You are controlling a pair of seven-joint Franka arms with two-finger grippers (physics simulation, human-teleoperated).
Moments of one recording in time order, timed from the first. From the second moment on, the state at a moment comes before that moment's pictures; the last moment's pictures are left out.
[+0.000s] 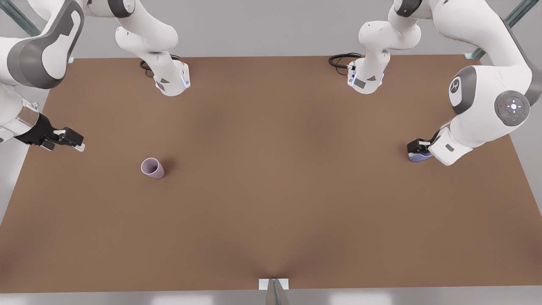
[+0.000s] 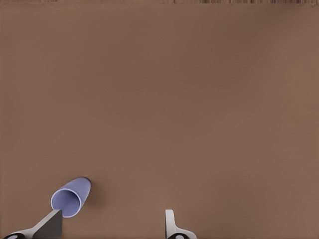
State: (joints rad) left arm -0.10 0.23 0.04 -1.37 0.00 1.49 -0.01; right arm 0.01 0.18 -0.13 -1.25 0.04 1.45 -0.07
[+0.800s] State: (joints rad) left arm -0.10 0.28 0.05 -1.37 0.00 1.51 -0.01; right arm 0.04 0.19 -0.12 -2.04 0.04 2.12 -0.20
